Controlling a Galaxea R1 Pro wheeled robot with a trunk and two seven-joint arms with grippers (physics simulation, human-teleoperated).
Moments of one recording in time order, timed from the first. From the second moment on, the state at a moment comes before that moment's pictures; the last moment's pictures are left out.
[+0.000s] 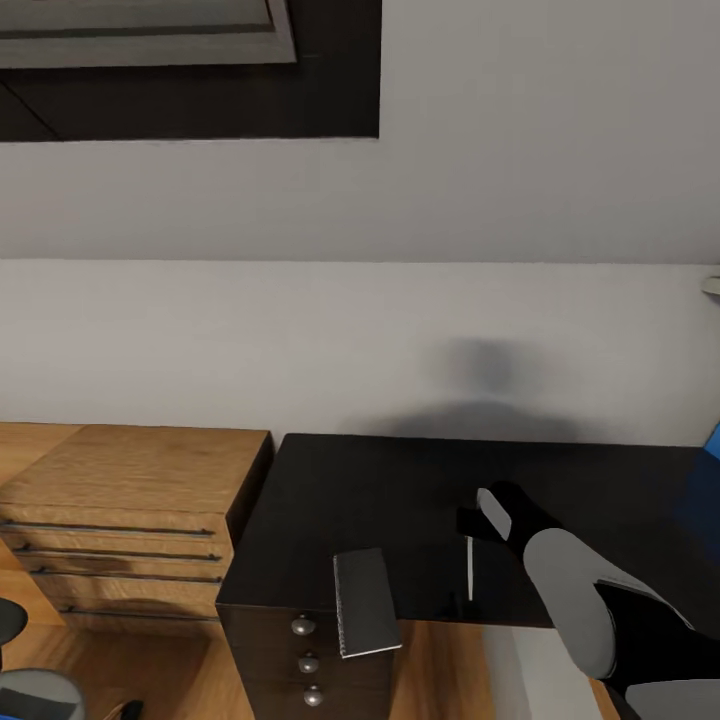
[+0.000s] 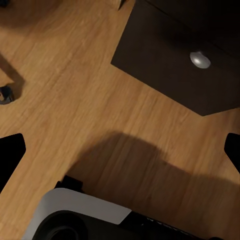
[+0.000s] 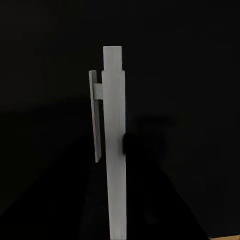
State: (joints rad) left arm -0.03 0.06 -0.10 -0.27 0.62 -0.37 -0.17; right arm -0.98 0.01 -0.26 -0.24 -0.02 0.66 -0.13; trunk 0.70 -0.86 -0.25
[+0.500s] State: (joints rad) left arm -0.03 0.06 -0.10 -0.27 0.62 -0.37 -0.17; right arm -0.97 0.00 -0.25 -0.24 -0.02 0.67 -0.08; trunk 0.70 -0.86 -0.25
